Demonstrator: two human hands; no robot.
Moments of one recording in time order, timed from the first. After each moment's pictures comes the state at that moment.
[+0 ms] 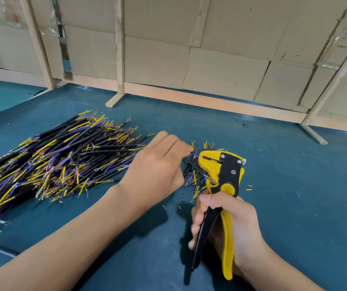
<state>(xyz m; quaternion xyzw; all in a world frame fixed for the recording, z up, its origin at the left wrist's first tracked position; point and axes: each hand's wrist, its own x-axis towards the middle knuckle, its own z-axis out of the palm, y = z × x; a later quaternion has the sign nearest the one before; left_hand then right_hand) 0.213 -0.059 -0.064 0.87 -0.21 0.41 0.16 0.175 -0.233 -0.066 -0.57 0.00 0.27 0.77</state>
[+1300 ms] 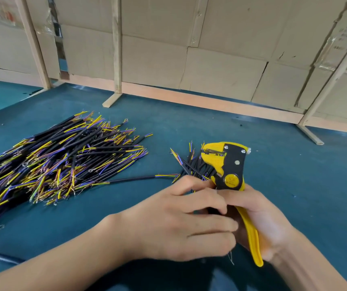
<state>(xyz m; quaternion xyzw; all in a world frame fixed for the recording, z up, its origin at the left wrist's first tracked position) 0.162 -0.081 -0.061 0.77 -0.49 0.41 0.05 0.203 -0.268 -0.053 -0.53 -0.14 0.34 0.76</state>
